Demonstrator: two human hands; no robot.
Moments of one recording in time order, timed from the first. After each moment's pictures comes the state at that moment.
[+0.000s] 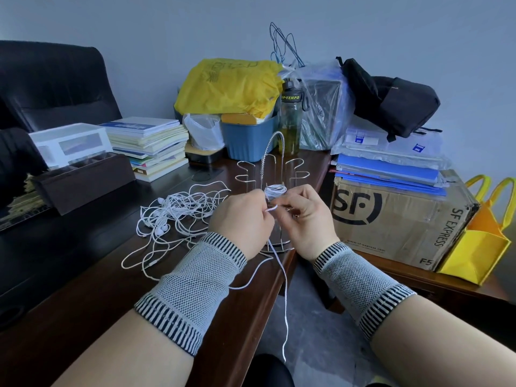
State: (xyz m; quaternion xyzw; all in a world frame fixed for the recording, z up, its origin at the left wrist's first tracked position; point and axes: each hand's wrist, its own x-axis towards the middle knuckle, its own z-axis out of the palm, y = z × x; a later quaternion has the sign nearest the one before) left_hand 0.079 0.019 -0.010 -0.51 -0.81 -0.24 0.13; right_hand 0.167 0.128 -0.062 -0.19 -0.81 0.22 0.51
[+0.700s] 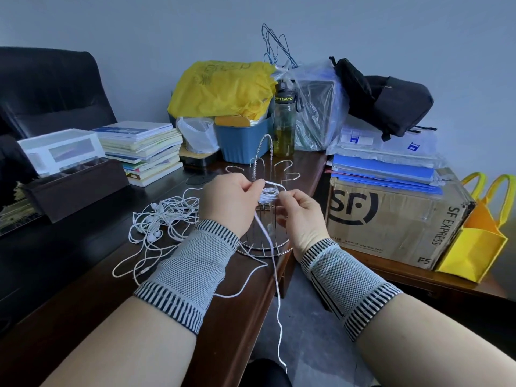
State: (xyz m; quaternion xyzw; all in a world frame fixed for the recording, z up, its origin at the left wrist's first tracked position) left_hand 0.067 0.044 0.005 -0.40 -0.81 -0.42 0.08; right_hand 0.159 0.115 -0.037 -0.30 -0.55 0.65 0.44
